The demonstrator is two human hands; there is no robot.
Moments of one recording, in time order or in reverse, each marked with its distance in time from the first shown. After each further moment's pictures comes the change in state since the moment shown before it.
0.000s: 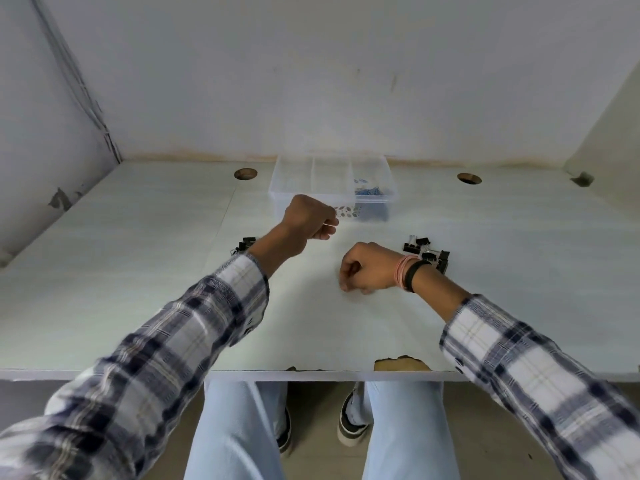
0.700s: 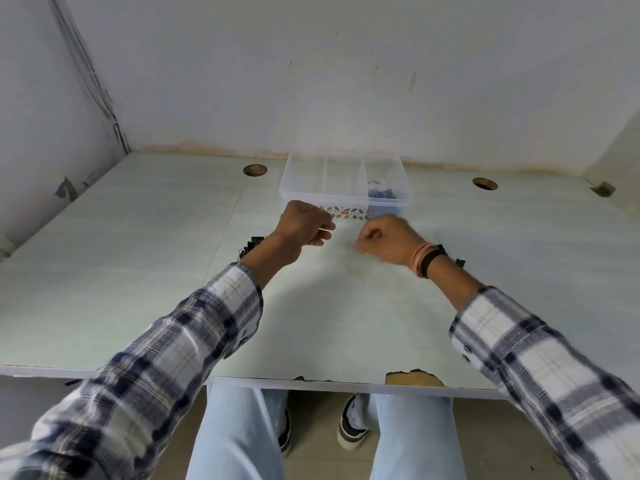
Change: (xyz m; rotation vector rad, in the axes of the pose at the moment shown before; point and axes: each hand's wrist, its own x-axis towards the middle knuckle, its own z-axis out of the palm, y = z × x) left_hand 0.008 -0.021 -0.026 -0.029 0.022 0.013; right_hand 0.031 0.010 -0.026 0.127 0.384 0.010
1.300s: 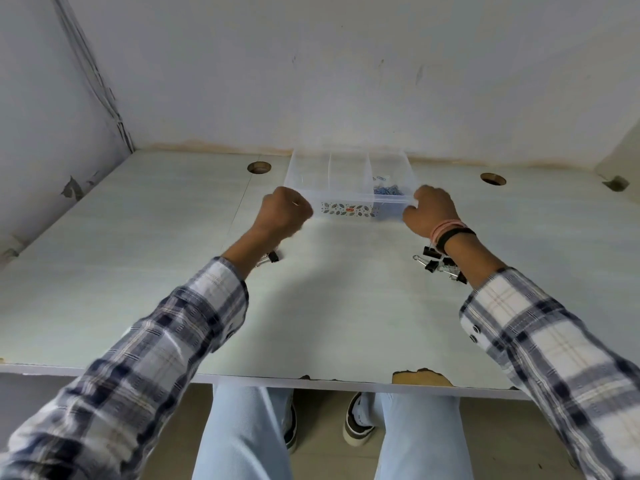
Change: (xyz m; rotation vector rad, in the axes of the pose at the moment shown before) left_hand -0.002 0.009 -0.035 0.527 0.153 0.164; right_hand 0.027 0.026 -0.040 -0.232 0.232 0.271
